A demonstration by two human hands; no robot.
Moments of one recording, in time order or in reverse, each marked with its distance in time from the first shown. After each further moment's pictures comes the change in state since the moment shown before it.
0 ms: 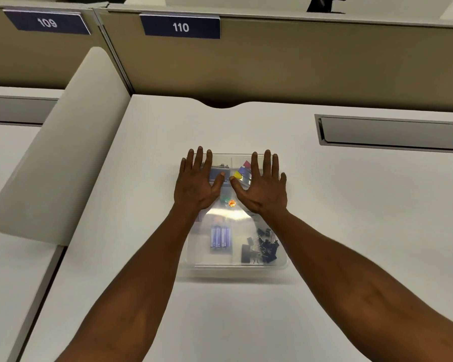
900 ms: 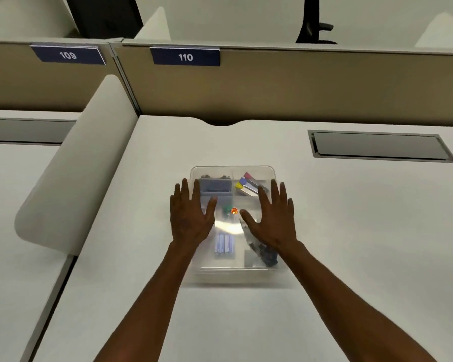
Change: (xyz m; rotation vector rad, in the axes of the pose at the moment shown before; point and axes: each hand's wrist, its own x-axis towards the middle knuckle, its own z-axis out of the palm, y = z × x) left_hand -0.075 0.002 -0.013 -0.193 0.111 -0.194; right_hand -0.072 0.015 -0.013 0.117 0.070 -0.057
